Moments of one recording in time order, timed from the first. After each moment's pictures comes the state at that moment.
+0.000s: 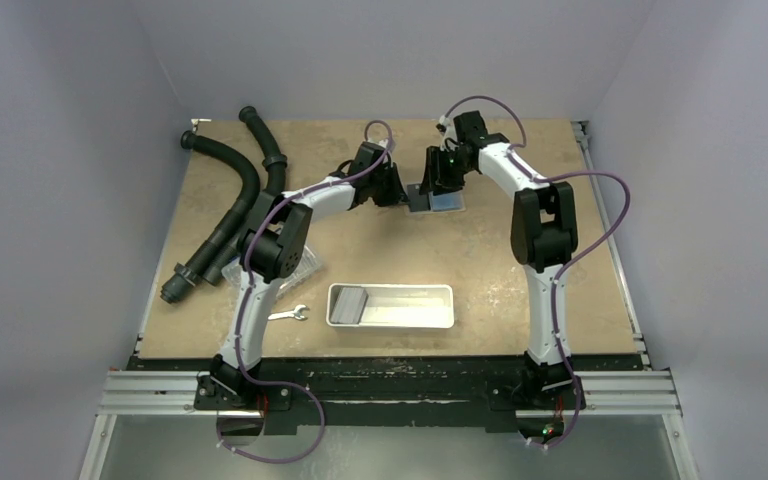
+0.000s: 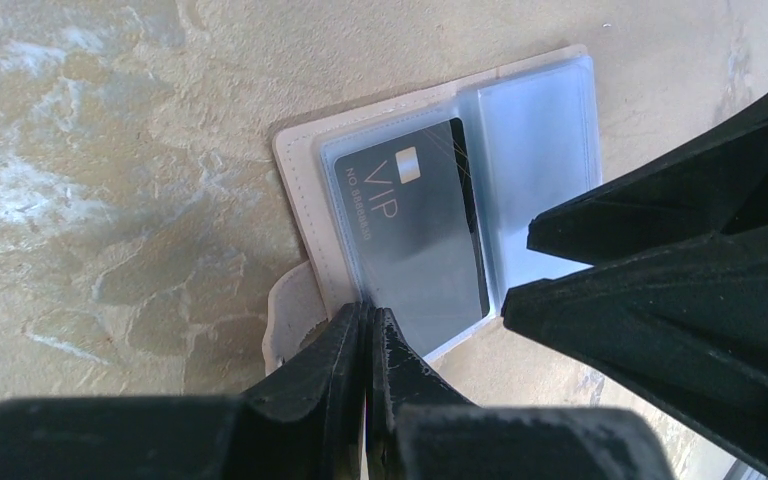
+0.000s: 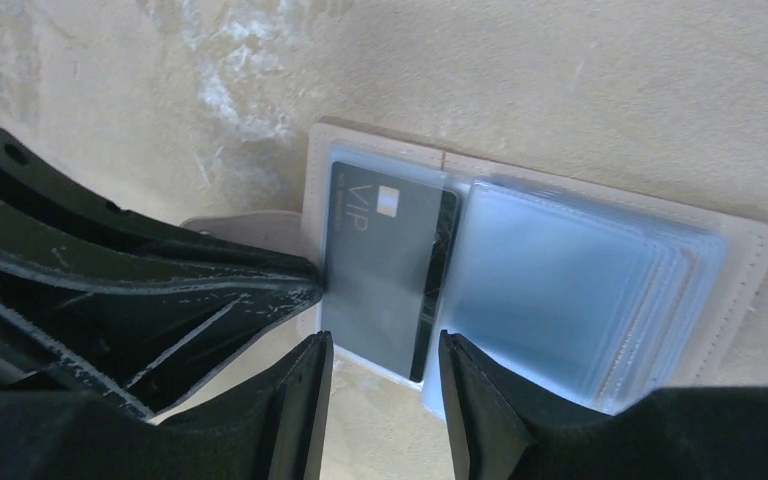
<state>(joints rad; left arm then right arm) -0.50 2.33 1.71 -0.09 0.24 -0.62 0.24 2.29 1.91 -0.65 -0.37 0.21</state>
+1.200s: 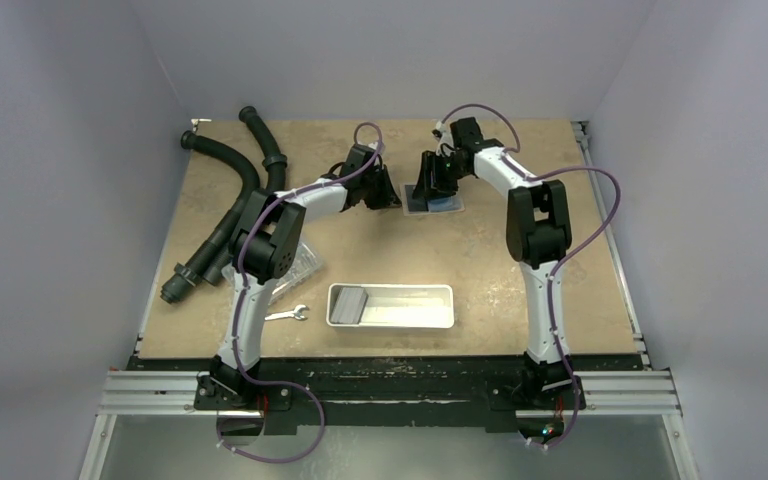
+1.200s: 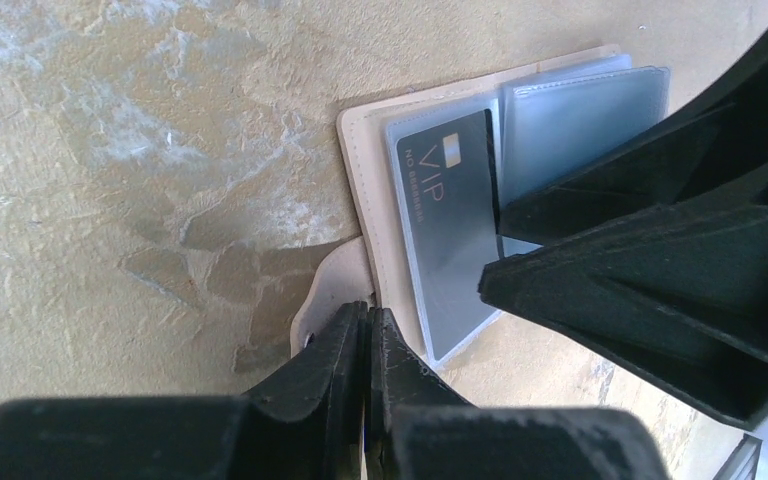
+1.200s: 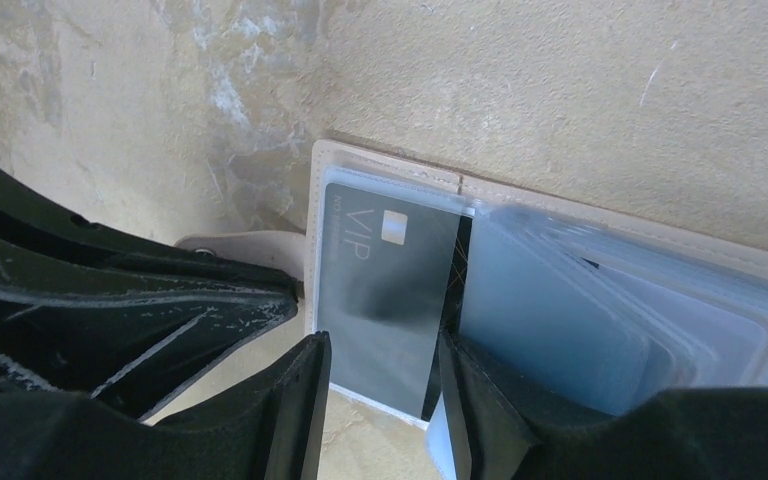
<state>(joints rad) -0.48 2.28 1.63 -0.08 0.24 -0.65 0.24 2.35 1.92 -0.61 -0.46 0.25</state>
